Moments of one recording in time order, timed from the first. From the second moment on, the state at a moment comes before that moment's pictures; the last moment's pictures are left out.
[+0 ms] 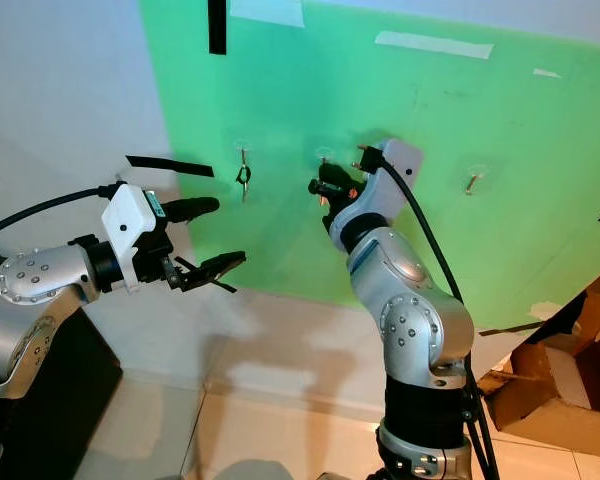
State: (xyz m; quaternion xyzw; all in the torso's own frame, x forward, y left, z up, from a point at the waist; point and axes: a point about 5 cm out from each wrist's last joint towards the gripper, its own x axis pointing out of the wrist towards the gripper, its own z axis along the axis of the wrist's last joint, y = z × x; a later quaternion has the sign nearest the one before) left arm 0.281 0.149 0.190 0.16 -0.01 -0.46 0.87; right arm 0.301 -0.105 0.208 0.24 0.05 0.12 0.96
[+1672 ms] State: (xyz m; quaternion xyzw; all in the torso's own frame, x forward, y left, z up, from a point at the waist) left arm 0.282 0.148 0.193 0.16 -0.01 -0.47 0.87; right arm 0.311 -0.108 0.205 0.27 0.06 0.09 0.96
